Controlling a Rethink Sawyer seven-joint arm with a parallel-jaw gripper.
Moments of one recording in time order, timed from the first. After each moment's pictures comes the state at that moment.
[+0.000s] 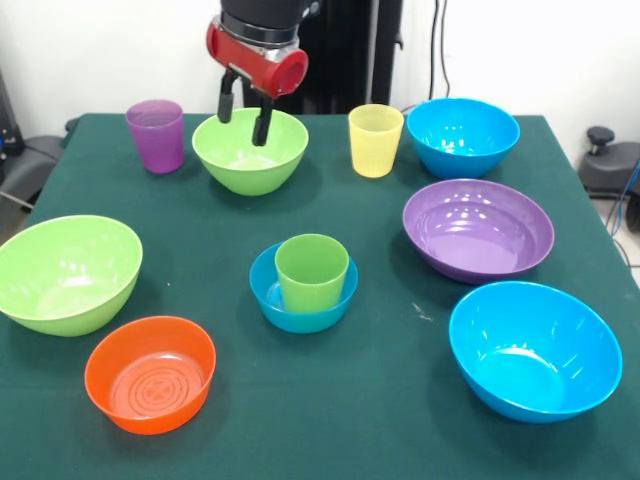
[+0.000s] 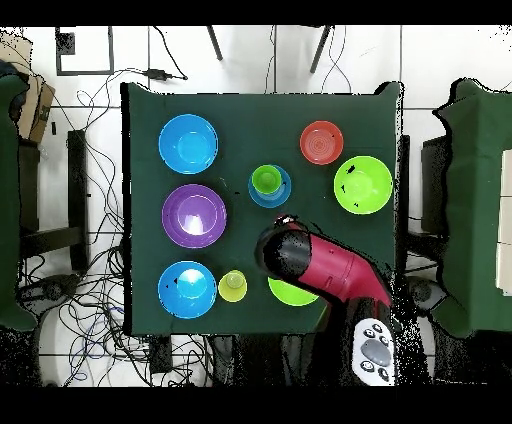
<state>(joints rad) -0.20 -0.69 -0.26 1.84 0.06 0.35 2.07</state>
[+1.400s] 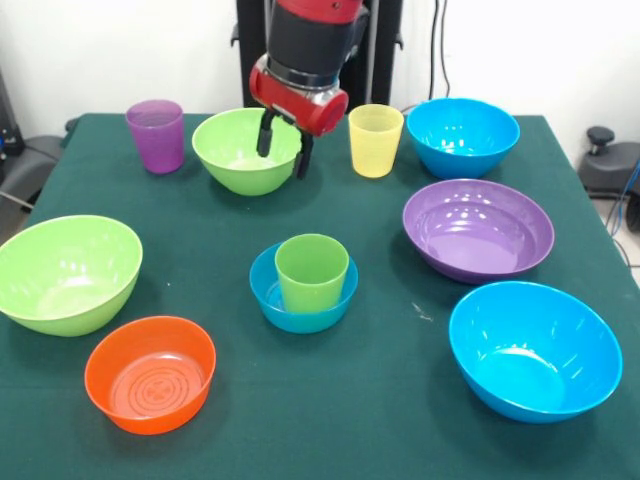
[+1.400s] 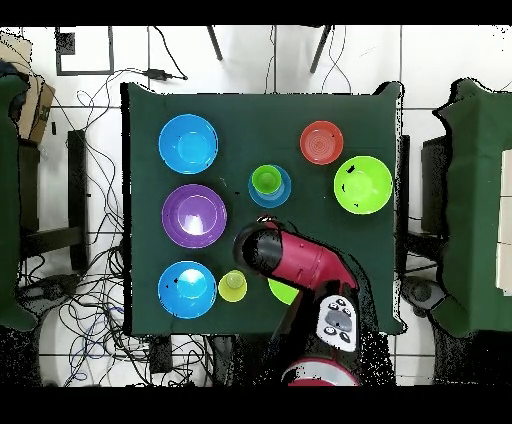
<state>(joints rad) -0.13 -0.57 -0.26 1.83 0.10 0.26 2.07</state>
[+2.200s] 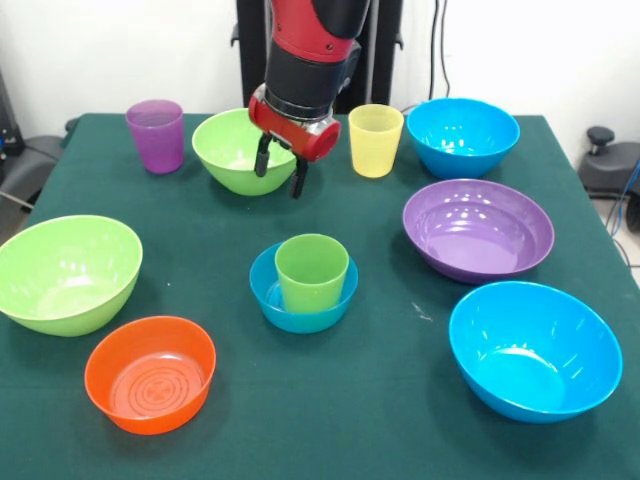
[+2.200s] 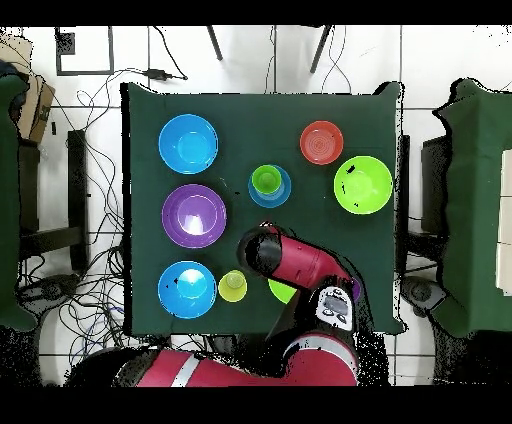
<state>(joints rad) -0.14 -0.48 -0.26 1.82 0.10 0.20 2.07</state>
